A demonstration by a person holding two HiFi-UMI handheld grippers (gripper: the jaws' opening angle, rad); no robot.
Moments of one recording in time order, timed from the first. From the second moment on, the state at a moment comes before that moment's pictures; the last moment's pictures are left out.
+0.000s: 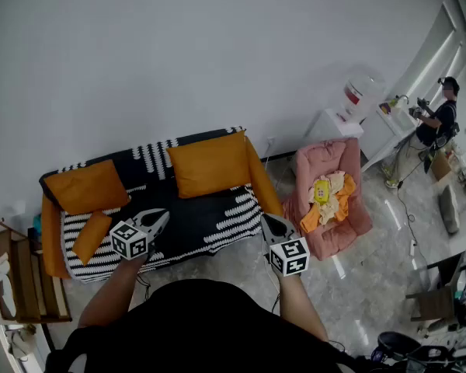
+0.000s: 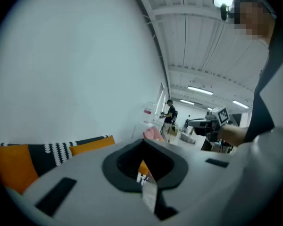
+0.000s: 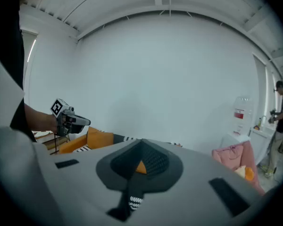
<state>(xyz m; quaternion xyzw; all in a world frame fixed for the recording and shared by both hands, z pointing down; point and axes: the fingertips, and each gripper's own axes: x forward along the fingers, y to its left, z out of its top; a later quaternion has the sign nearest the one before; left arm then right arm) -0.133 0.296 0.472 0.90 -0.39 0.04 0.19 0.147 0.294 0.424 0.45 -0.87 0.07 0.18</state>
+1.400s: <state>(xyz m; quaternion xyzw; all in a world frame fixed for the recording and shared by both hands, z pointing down) -0.194 0.255 0.488 0.93 -0.28 0.02 0.21 0.106 0.265 0.463 0.53 -0.82 0.14 0.16</state>
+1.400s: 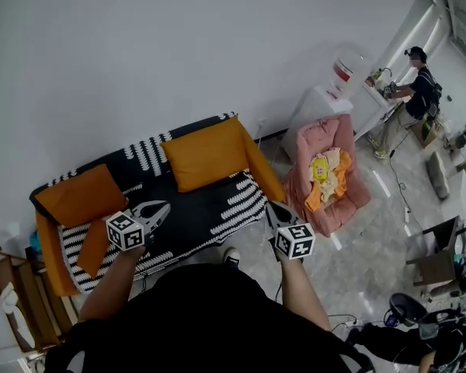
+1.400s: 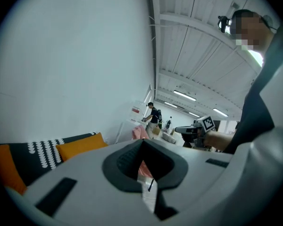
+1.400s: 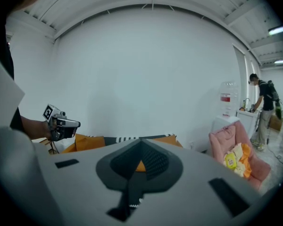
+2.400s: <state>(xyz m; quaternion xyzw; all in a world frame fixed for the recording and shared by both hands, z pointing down) -0.135 0.211 0.509 0.92 -0.30 0.04 0.25 0.161 0.194 0.495 0.49 -0.84 0.17 0.15</state>
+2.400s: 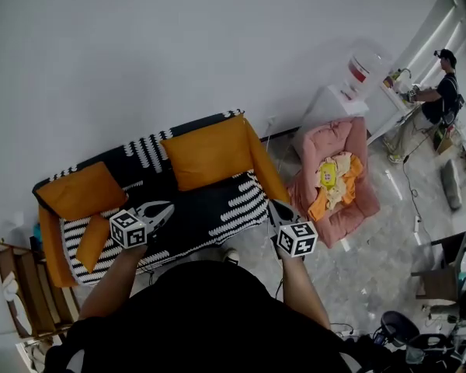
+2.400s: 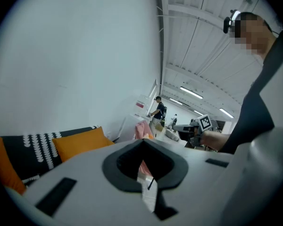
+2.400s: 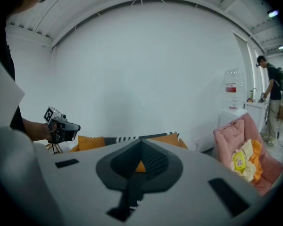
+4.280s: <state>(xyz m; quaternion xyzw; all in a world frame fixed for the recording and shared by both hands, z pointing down) -0.057 0.121 0.537 0.87 -0.40 0.03 0.29 0.227 0.053 0.515 0.36 -0.89 0.21 0.15</state>
